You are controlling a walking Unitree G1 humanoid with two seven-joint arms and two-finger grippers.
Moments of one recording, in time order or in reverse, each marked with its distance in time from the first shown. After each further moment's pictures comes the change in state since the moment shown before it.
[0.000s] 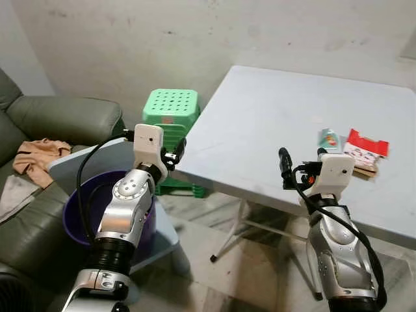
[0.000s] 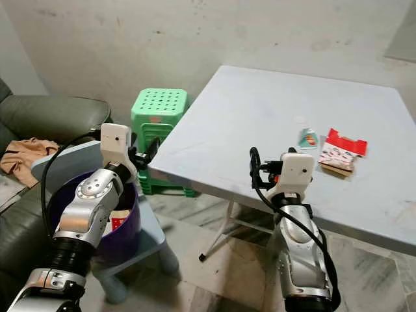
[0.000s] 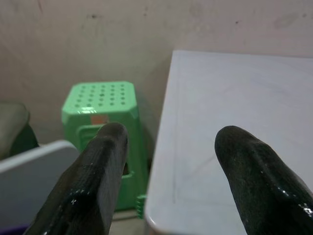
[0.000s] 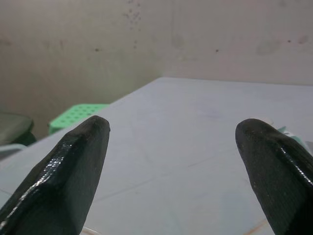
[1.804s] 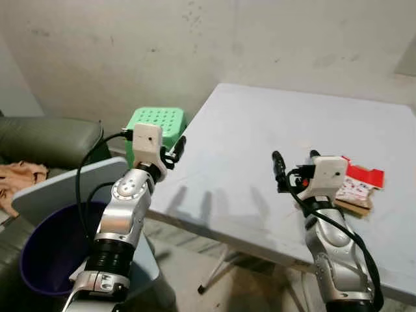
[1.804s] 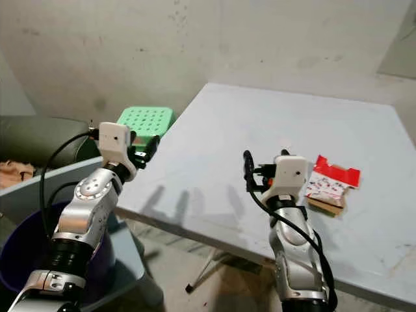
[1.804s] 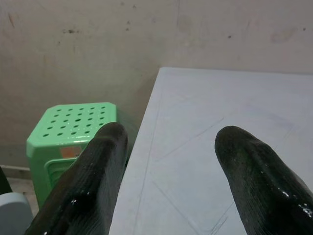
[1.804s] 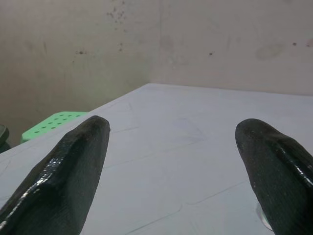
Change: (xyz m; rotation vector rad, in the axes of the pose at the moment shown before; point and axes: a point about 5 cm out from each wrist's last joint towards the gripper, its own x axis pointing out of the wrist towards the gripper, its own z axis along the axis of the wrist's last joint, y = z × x) left arm 0.000 -0.007 0.003 -0.005 -0.025 -0.024; right arm -0.004 -0.003 -0.003 -0.014 0.012 0.008
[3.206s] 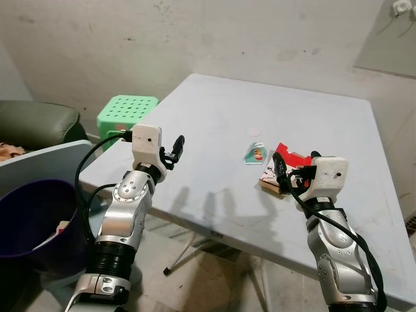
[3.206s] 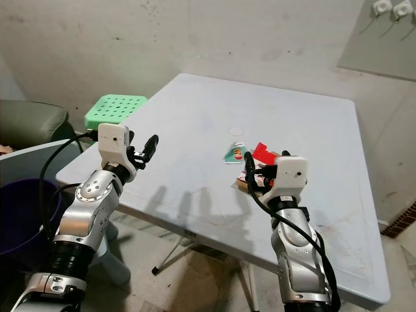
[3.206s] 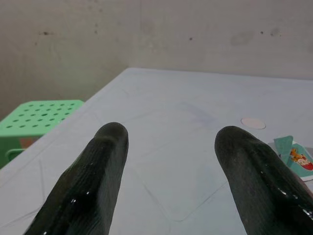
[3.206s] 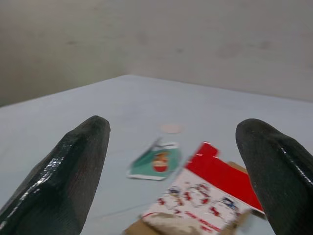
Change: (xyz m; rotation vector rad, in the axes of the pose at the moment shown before) left arm -0.001 -0.005 0.000 0.011 -0.014 0.009; right arm -0.006 -0.001 -0.001 -0.051 0.027 0.061
